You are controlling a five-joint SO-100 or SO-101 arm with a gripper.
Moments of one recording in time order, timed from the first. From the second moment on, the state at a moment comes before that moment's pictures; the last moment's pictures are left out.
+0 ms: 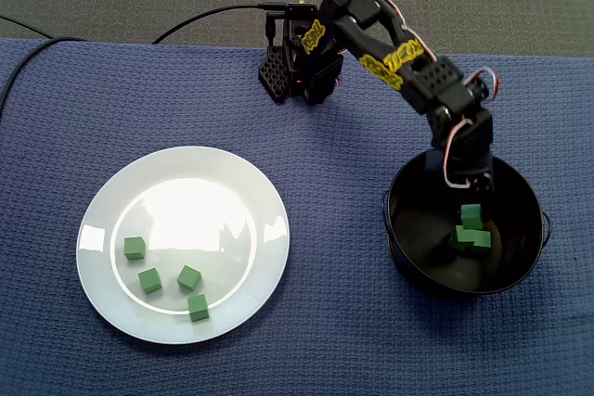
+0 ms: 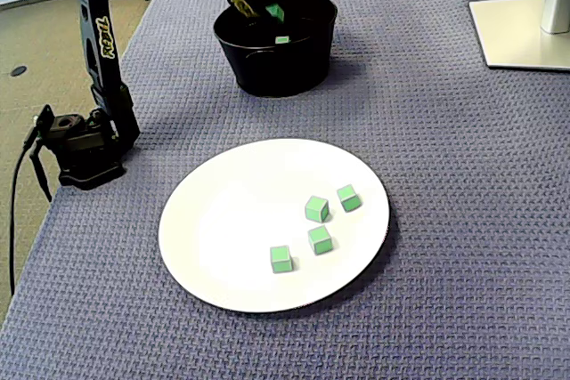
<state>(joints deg) -40.4 76.3 80.1 53.3 -29.3</state>
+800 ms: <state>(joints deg) -0.7 96.9 51.3 89.7 -54.8</state>
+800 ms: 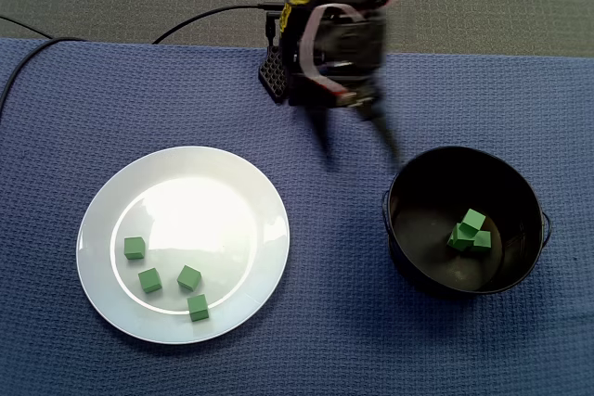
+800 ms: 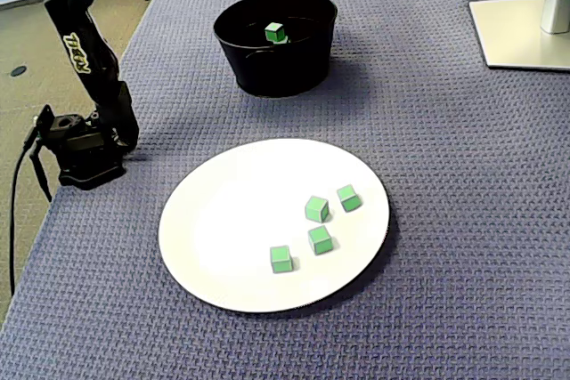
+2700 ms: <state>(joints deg) 28.4 66.6 92.4 24.5 -86.0</state>
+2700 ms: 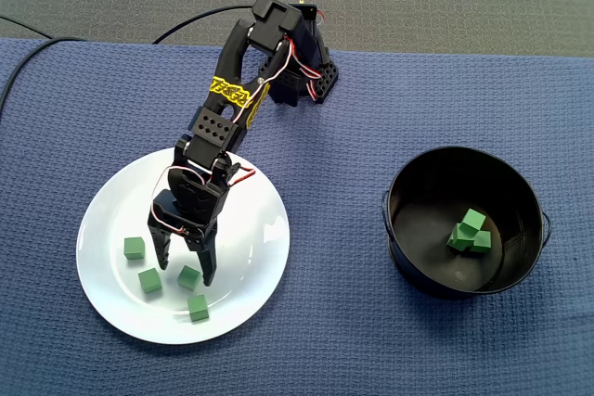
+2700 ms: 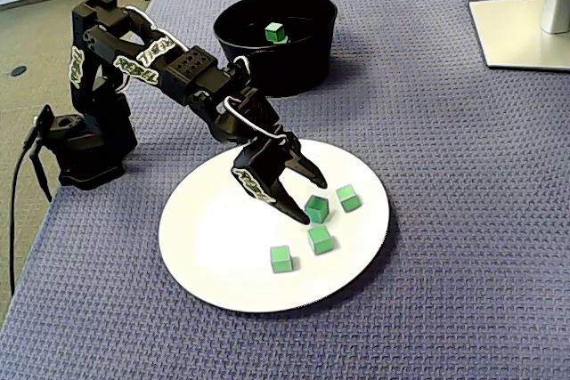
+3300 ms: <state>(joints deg) 28.4 66.5 97.7 19.3 -84.8</state>
